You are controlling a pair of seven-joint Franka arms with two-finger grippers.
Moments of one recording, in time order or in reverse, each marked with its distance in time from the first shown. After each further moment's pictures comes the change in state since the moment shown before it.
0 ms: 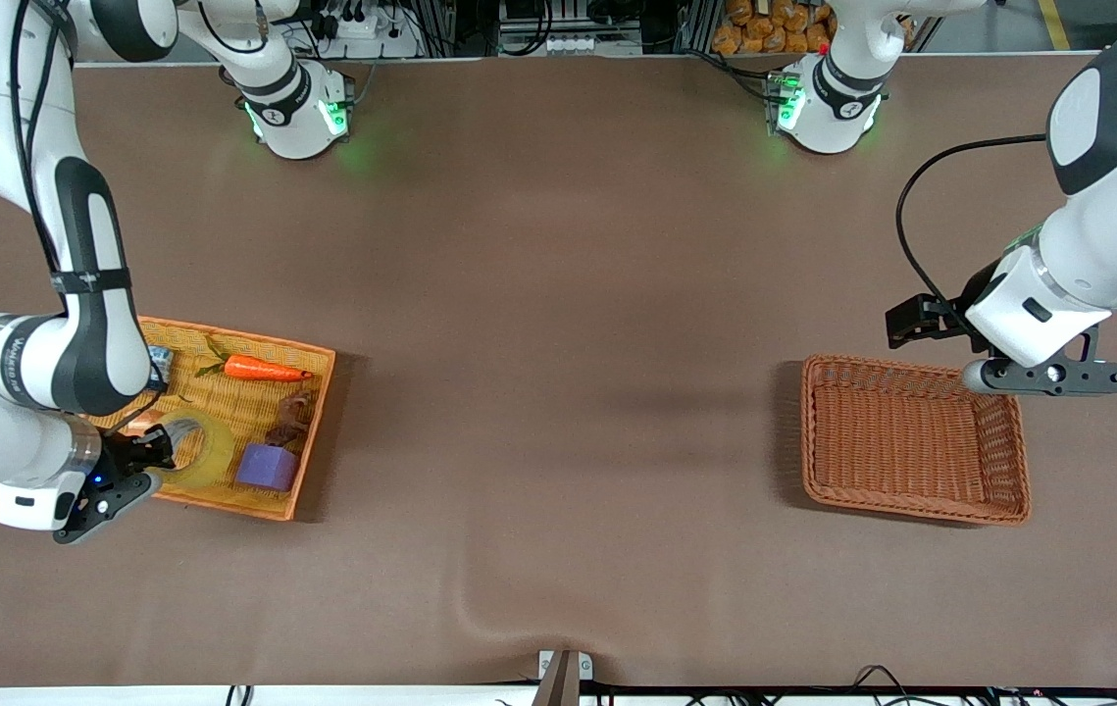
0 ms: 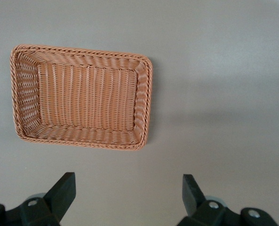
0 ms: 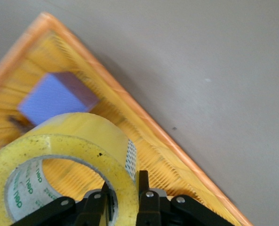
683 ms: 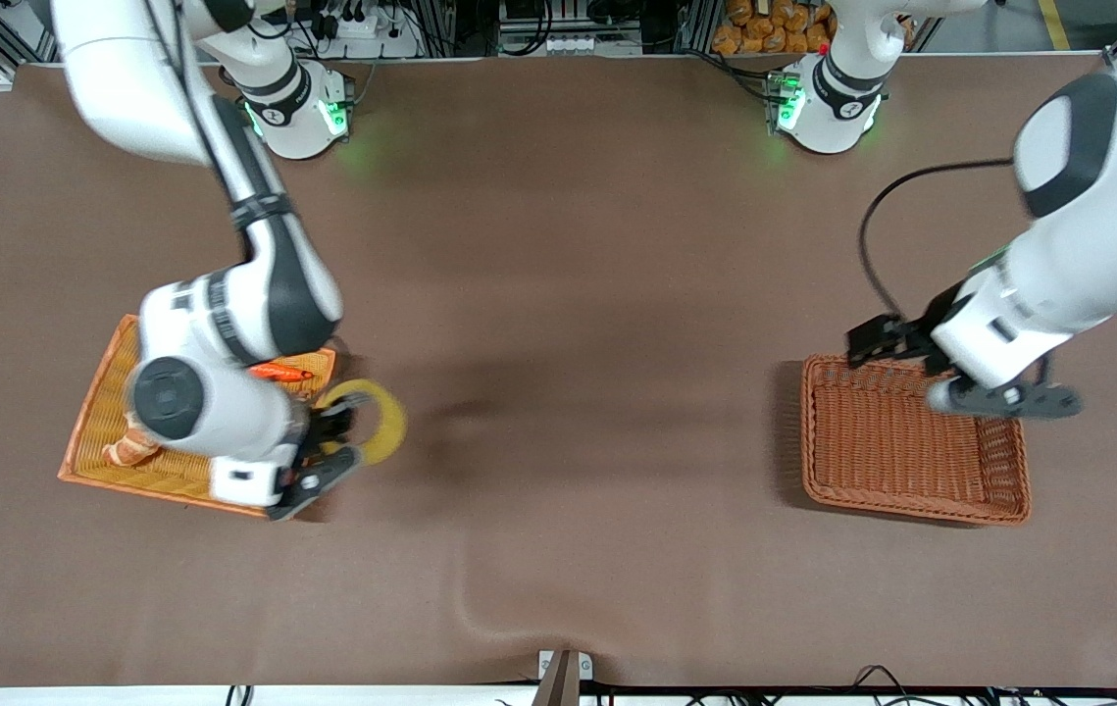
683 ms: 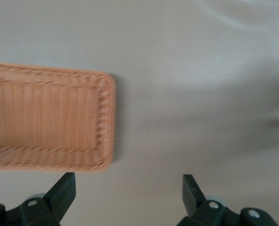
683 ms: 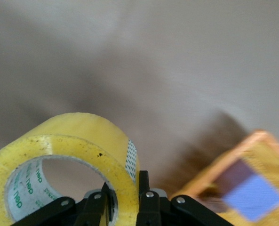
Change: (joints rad) left arm -0.053 0.087 -0.011 -0.004 -0.129 0.169 -0.035; right arm 0.379 -0.001 0.025 0.078 0.069 -0.087 0.504
